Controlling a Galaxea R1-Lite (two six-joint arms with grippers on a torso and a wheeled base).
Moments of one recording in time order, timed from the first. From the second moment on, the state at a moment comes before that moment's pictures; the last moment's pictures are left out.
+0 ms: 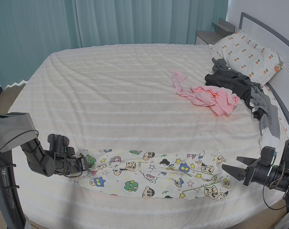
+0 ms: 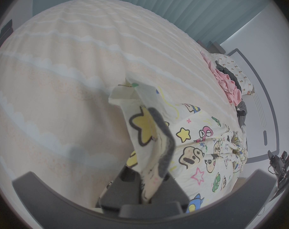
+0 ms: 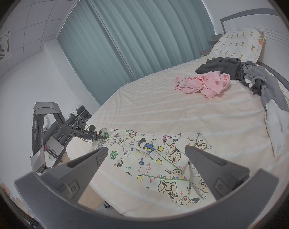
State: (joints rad) left arm -0.05 2.25 -0.70 -0.71 -0.32 -0.34; right arm 0.25 1.56 -0.02 -1.21 0.31 0.25
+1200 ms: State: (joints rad) left arm 0.46 1.99 -0.61 -0.65 -0.57 -0.33; right arm 0.25 1.55 -0.02 -1.21 0.31 0.25
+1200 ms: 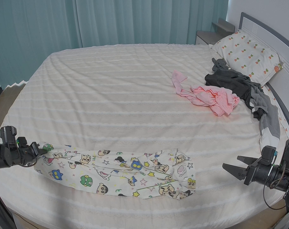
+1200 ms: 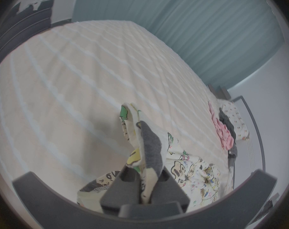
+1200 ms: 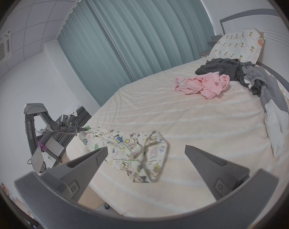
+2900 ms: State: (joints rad) left arm -0.71 2.04 -1.01 -0.52 0.15 -0.80; right arm 0.22 1.55 -0.02 -1.21 0.34 0.25
